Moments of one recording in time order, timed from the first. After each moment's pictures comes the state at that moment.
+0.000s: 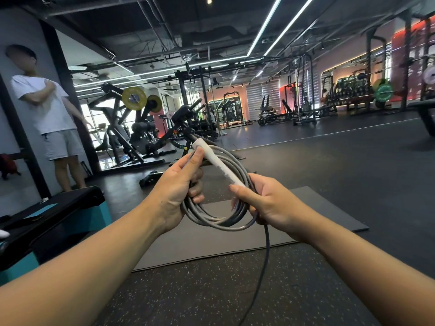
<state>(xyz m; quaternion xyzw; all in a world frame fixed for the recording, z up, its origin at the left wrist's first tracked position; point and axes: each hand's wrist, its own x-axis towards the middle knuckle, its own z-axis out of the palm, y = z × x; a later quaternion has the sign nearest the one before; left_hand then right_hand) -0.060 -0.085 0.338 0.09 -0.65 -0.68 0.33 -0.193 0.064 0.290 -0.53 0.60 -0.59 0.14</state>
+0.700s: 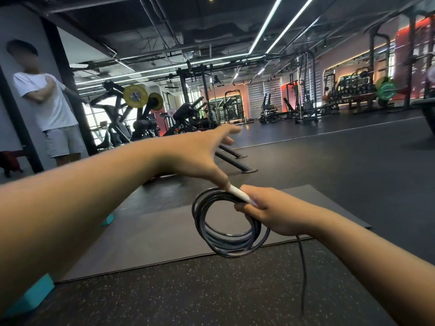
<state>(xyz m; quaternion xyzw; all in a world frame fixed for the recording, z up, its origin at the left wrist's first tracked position) -0.059 -0.063 0.423 0.09 -0.99 -0.04 0.06 -0.196 0.062 0.292 -0.61 0.73 -0.29 0.02</state>
